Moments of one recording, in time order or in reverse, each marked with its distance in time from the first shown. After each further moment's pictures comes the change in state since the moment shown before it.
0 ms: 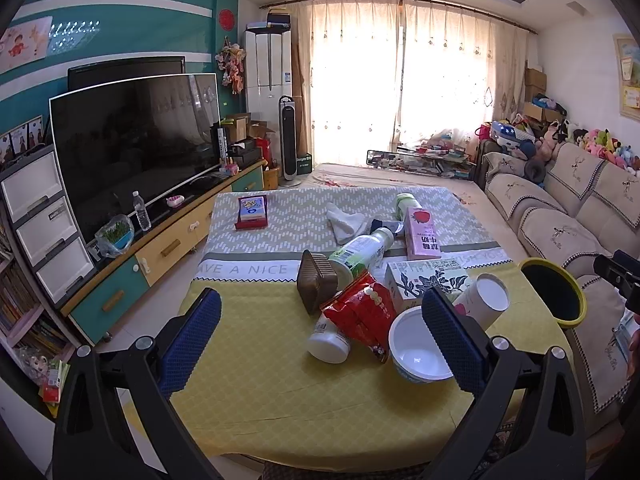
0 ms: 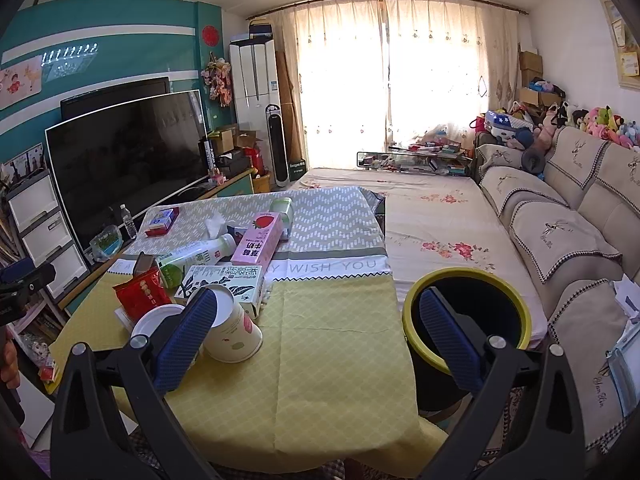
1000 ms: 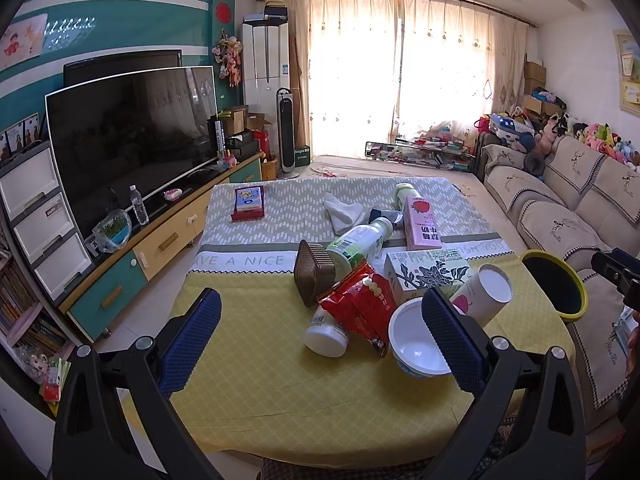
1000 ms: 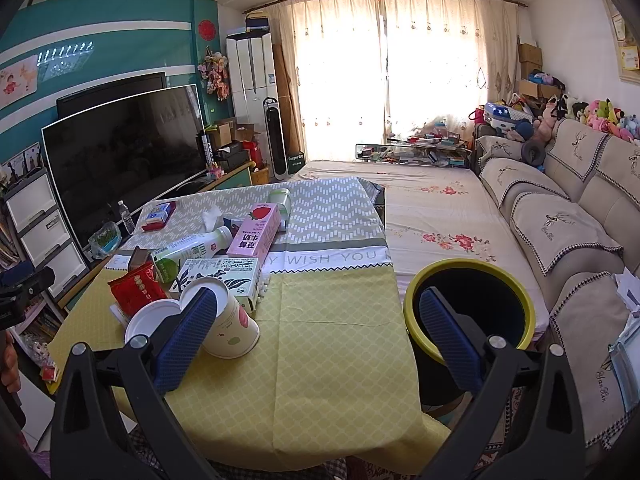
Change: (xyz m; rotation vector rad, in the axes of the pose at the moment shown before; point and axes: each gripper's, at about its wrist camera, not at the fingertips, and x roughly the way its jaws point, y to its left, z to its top) left arm 0.011 -0.003 -0.004 0.005 0.025 -0.004; right arm 0.008 -0.006 -0.006 0.015 0.025 0.001
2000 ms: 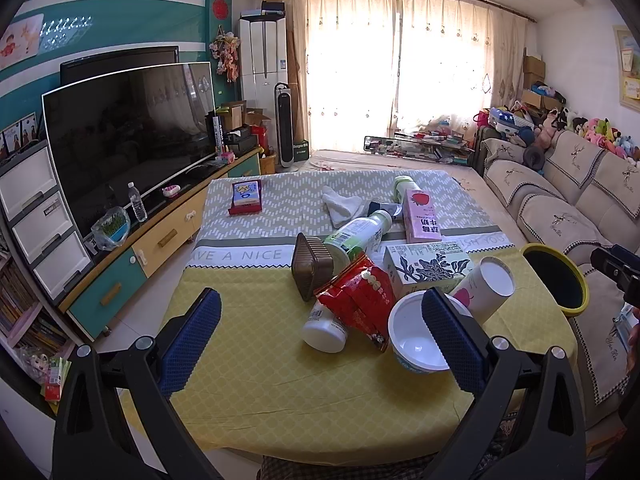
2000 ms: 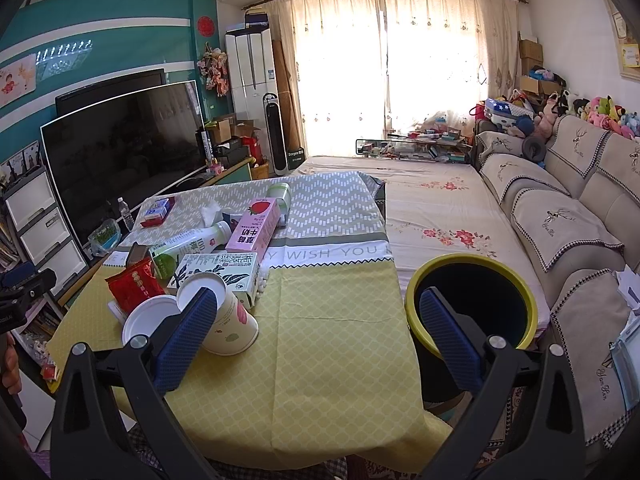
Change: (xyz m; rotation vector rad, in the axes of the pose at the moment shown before) left arm 0.007 -0.003 -0.003 0.006 0.023 -0.001; right arm 0.004 0.000 -0.002 0.000 0.009 0.001
